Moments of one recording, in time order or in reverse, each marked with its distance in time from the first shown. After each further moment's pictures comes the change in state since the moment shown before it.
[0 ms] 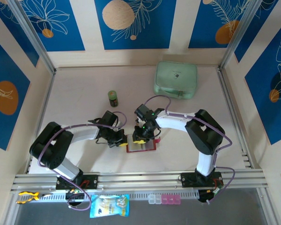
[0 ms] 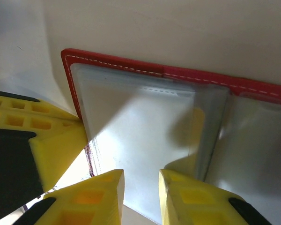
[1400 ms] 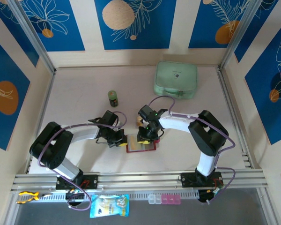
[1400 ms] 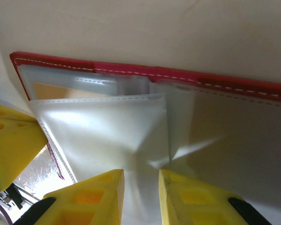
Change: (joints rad) left arm -0.002 0.000 0.017 -0.037 -0.015 0.008; right arm -0.034 -0.042 -0.059 -0.020 0.060 0.001
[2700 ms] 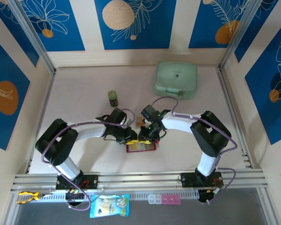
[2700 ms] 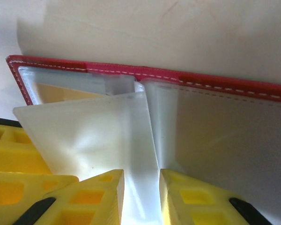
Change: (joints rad) left arm -0.097 0.066 0.103 0.080 0.057 -0.091; right arm -0.025 -0.034 -0.051 0.048 -0.035 0.003
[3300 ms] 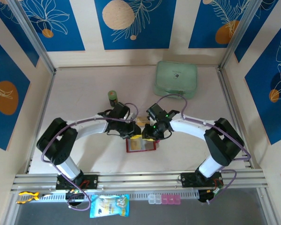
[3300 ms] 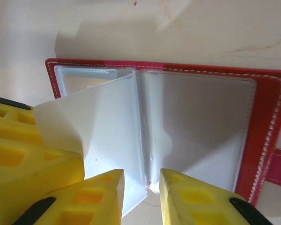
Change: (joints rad) left arm -0.016 0.021 0.129 -0.055 0.011 0.004; right arm -0.025 -0.167 -0.069 -0.002 0.062 0.012
